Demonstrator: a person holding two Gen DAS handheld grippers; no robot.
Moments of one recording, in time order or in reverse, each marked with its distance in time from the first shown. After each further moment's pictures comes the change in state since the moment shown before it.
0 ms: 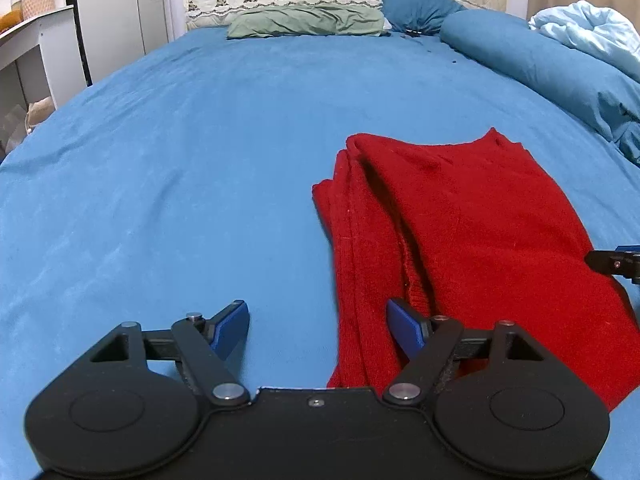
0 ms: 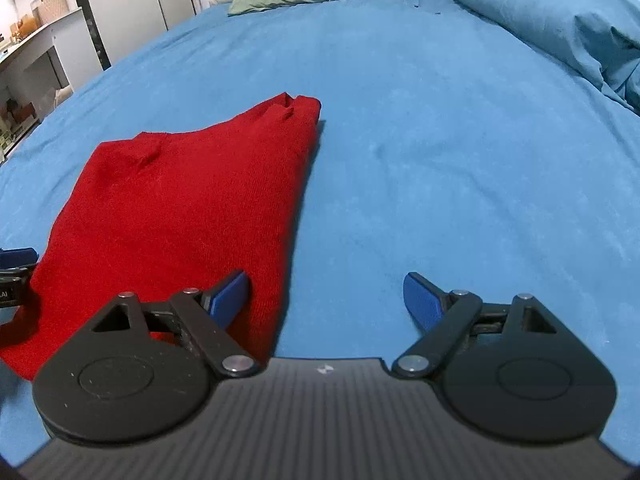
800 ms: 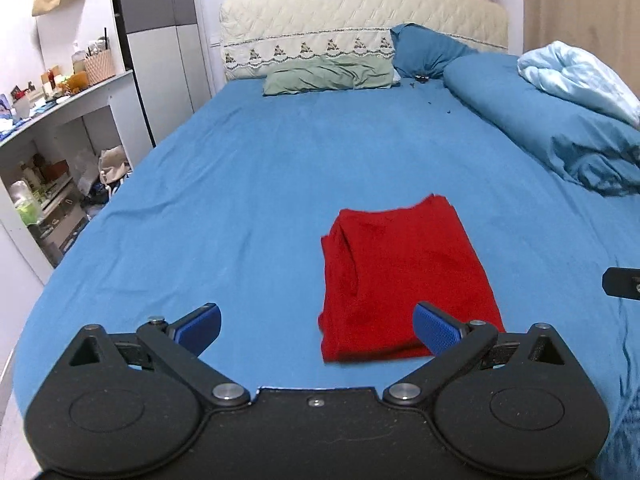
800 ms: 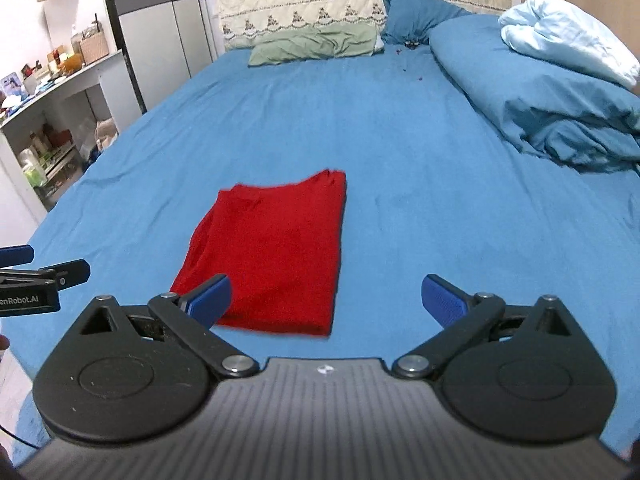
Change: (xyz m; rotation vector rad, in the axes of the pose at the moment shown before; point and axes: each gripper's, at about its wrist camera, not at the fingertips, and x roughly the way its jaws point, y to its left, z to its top) left arm -0.256 -0.046 -0.005 0.011 -0.082 0.127; right arm -0.280 0.057 -0.023 -0.004 -0.081 -0.026
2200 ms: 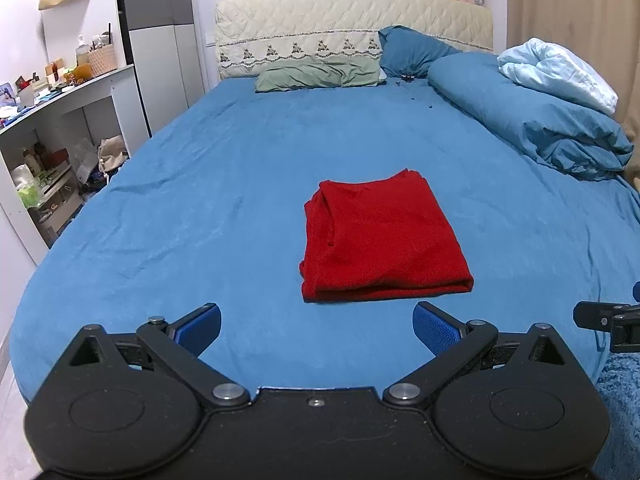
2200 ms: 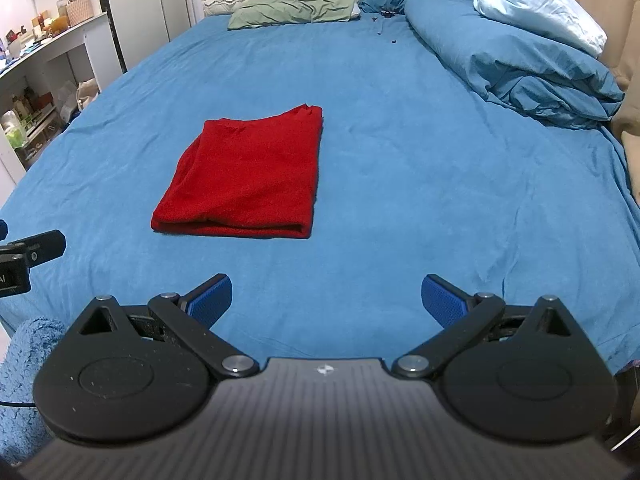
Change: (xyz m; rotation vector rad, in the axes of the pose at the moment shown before) left arm -0.043 -0.013 -0.066 -0.012 -0.014 -0.037; right arm -0.037 -0.002 -0.080 -0.014 0.082 -0.085
